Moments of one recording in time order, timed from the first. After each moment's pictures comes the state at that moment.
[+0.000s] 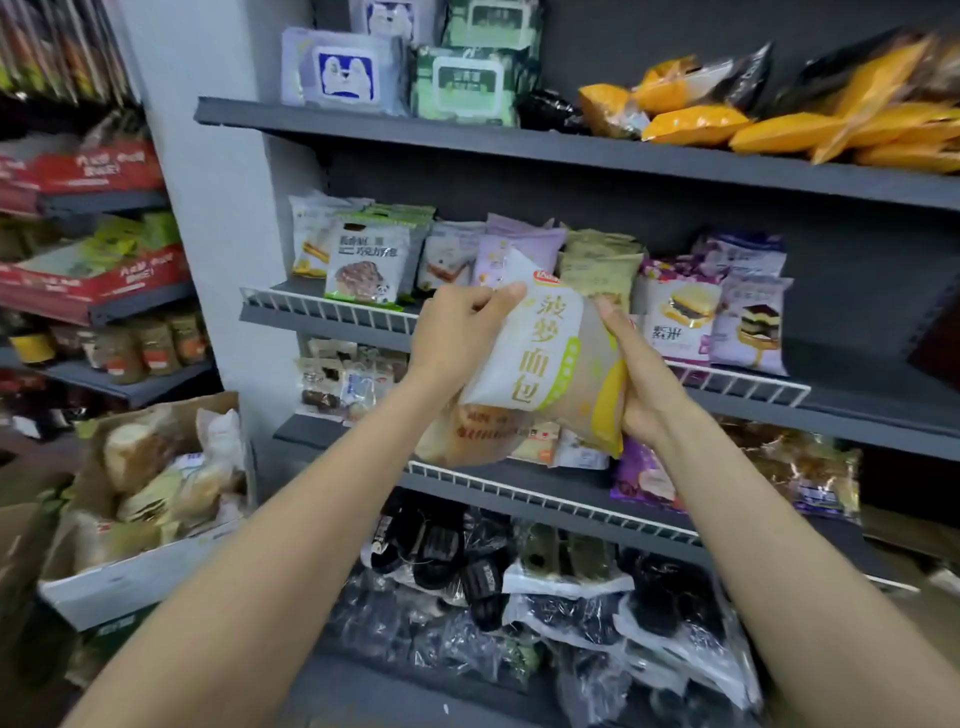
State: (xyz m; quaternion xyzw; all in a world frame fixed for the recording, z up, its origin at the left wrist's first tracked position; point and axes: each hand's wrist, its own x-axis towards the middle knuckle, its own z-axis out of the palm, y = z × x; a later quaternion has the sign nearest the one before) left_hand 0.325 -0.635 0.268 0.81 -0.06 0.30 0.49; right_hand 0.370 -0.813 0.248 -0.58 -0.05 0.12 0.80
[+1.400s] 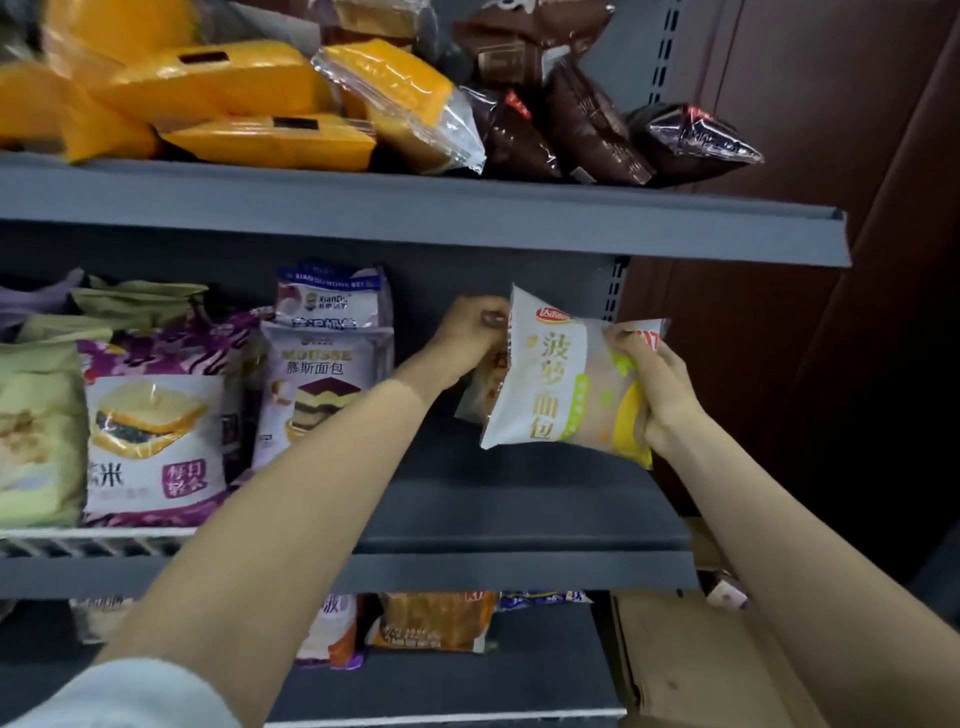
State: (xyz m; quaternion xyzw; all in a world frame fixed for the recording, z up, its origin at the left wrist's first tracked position) left_hand 0.683 -1.157 0.283 0.80 -0.20 0.10 0.55; right_hand 0.625 -1.341 0.264 -0.59 0.06 -0.16 0.79
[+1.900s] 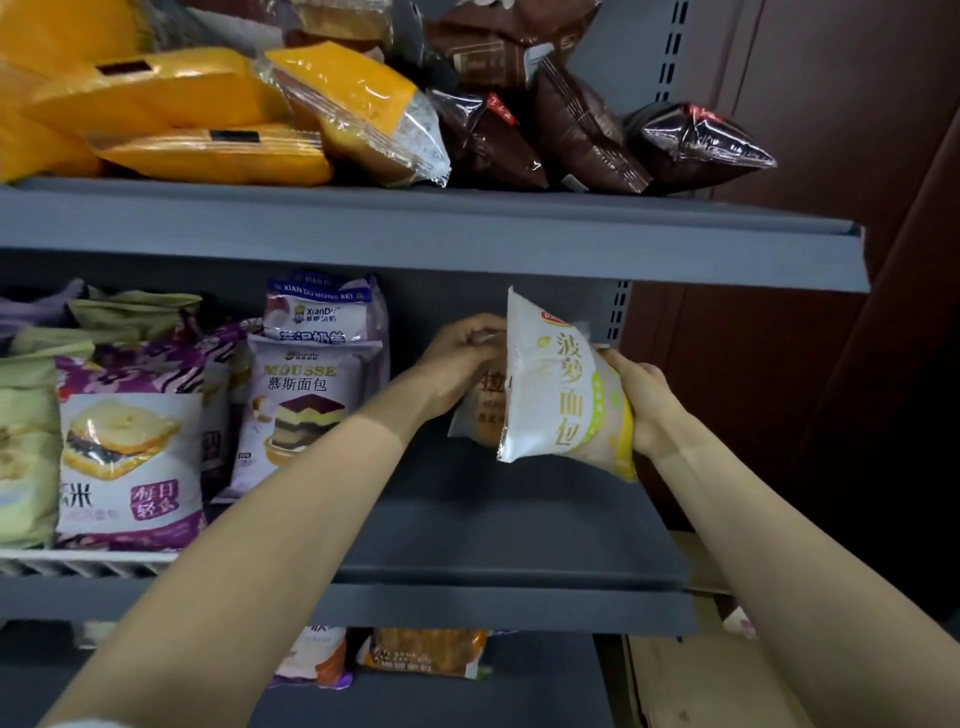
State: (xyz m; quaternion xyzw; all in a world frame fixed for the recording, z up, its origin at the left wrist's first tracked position) left_hand 0.702 -1.161 0.267 0.70 -0.18 -0.01 0.69; right_hand 0.680 -1.357 0.253 -0.59 0.10 -0.06 0.80
